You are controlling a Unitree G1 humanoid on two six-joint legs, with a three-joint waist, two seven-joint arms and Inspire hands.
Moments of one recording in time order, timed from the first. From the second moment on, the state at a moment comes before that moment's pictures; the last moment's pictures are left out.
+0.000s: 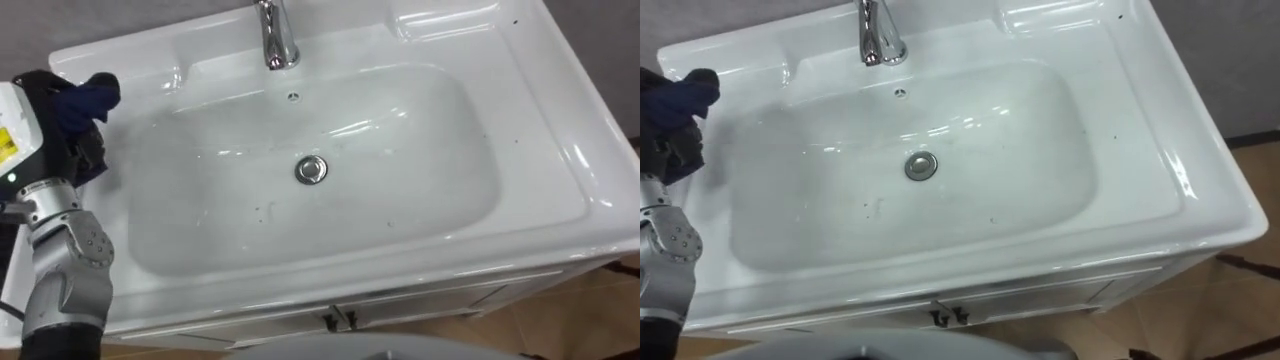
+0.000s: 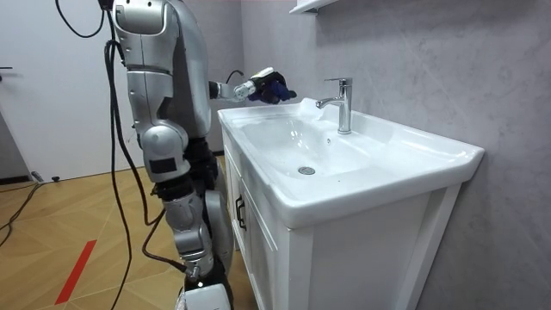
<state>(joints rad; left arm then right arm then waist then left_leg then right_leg) 0.11 0.35 0.21 0.26 0.84 0.07 0.58 0.10 -0.32 -0.01 1.31 0.11 0.05 -0.02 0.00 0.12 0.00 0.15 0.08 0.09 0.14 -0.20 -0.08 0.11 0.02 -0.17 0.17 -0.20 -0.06</state>
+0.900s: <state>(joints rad) 0.12 0.35 0.19 0.33 0.83 0.08 0.58 0.10 -0.32 -0.01 1.31 0.16 0.05 -0.01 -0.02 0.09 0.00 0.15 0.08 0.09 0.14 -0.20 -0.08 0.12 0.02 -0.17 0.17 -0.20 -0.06</state>
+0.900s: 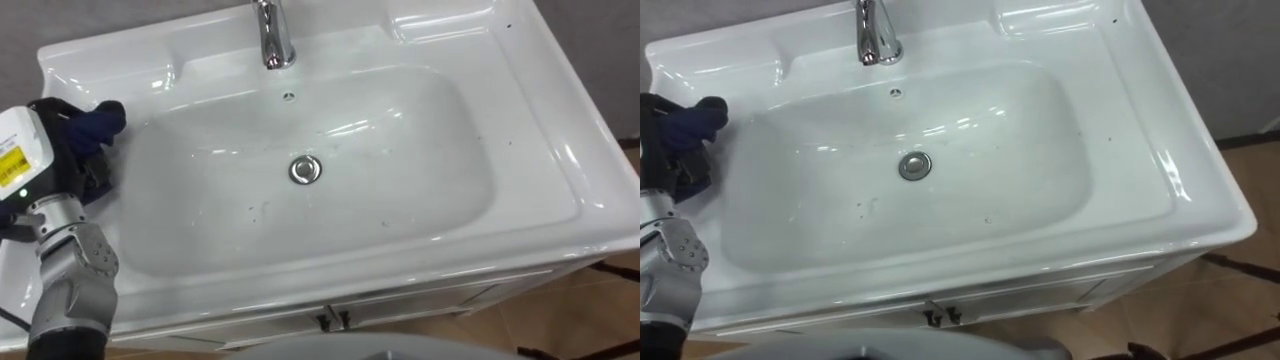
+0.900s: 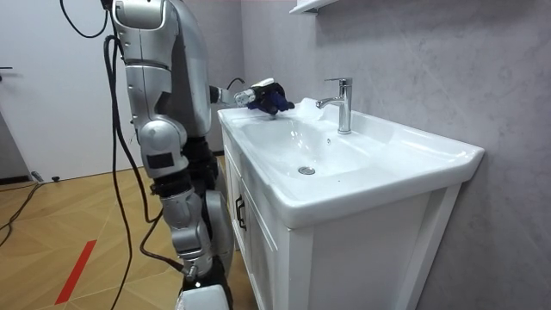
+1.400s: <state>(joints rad) 0.12 0.35 0.19 0.34 0.83 0.08 0.58 0.10 -0.31 -0.01 1.31 0.17 0.05 0.00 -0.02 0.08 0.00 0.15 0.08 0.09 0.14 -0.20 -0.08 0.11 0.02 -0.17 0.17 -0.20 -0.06</state>
